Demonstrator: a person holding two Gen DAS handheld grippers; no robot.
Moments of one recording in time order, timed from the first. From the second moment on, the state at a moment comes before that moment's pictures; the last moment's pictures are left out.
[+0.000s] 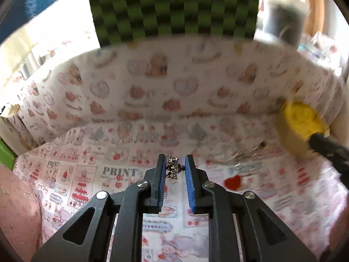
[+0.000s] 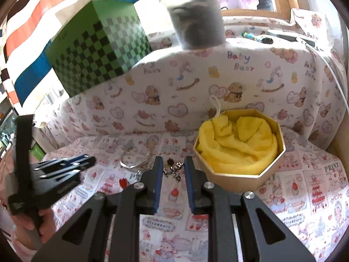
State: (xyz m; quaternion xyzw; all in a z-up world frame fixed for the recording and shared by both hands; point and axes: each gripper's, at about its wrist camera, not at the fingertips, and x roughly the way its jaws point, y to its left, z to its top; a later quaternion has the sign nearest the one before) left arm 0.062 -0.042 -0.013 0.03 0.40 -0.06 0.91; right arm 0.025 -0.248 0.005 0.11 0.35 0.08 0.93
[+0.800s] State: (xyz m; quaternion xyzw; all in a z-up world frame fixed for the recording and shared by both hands) left arm 0.096 -0.187 0.038 -0.07 0.43 -0.24 0.87; right arm 0.033 -0.366 0.035 0.20 0.30 0.06 0.93
